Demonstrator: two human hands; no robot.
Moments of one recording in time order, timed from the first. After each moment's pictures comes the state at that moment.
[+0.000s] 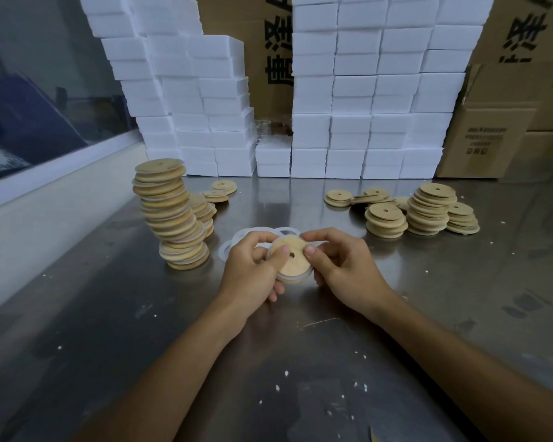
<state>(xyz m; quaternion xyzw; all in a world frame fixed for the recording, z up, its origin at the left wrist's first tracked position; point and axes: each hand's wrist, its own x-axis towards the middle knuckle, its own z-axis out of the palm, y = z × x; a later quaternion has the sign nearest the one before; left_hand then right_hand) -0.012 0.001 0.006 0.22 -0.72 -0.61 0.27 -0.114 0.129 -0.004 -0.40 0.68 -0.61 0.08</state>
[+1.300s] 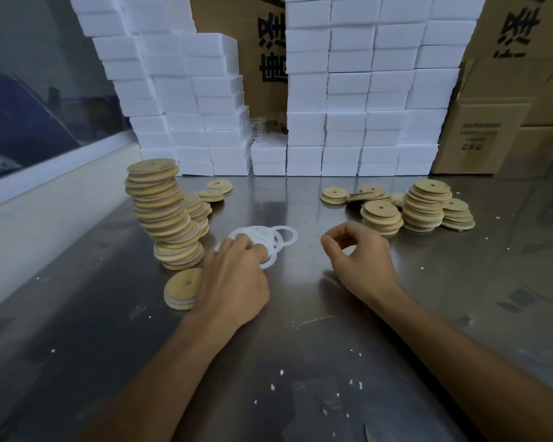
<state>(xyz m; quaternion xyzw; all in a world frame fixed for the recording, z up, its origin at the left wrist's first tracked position) 0.002 -0.009 0.008 0.20 -0.96 -0.02 0.21 -0.135 0.137 -0.008 -0.30 0.80 -0.51 -0.09</state>
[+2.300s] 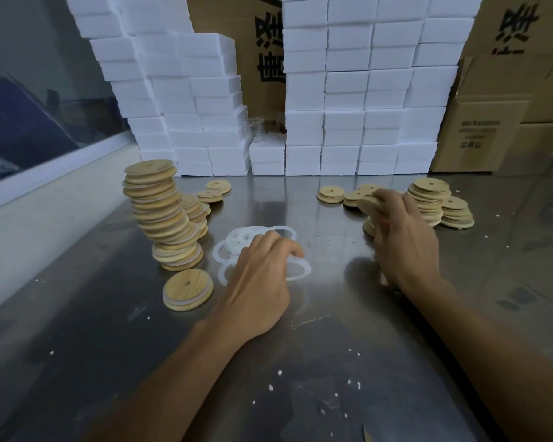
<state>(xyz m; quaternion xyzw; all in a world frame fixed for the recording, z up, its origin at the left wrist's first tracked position) -0.006 0.009 0.003 0.03 -0.94 -0.19 0.27 -0.178 0.171 0.002 -0.28 0.85 -0.33 -0.29</state>
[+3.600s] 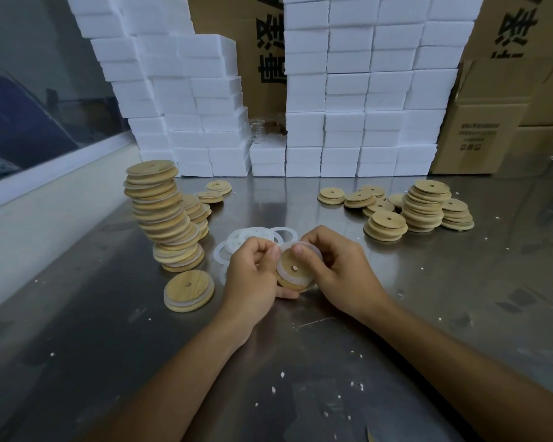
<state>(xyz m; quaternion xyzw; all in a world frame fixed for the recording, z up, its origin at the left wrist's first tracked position) -0.015 0.012 -0.004 0.20 -0.68 -0.64 0.28 -0.115 0.129 -0.010 -0.47 0.70 -0.54 -0.03</state>
